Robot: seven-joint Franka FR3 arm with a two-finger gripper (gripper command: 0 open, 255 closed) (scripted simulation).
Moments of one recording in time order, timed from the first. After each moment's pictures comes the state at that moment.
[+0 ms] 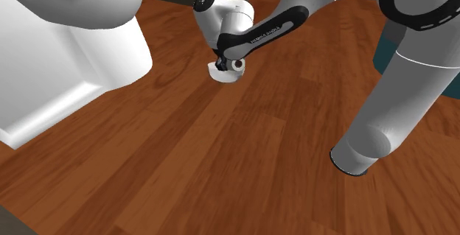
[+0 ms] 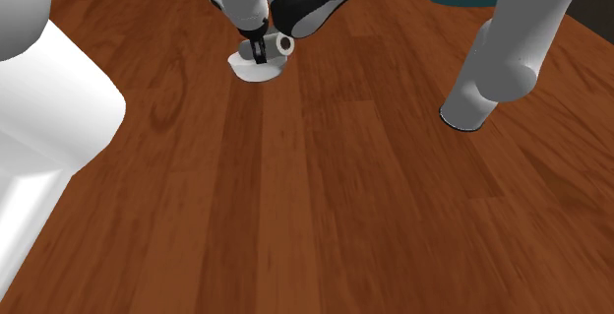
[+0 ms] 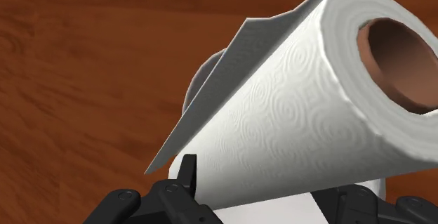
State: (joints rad) arm -0.22 0.12 0.34 -2.04 -0.73 2.09 0.15
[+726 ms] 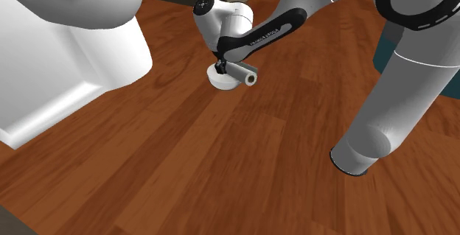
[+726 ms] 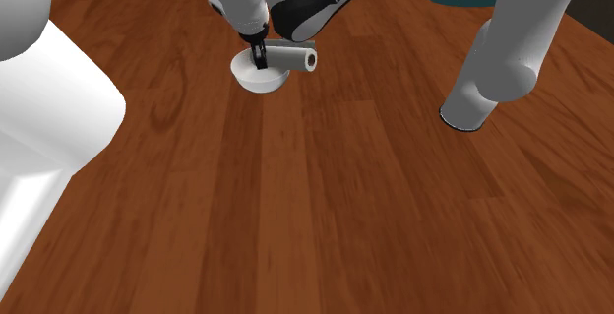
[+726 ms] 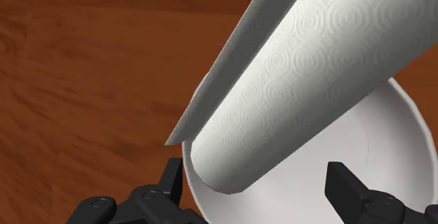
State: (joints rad) arm -0.22 0.13 0.34 -2.04 -0.74 2.09 0.17
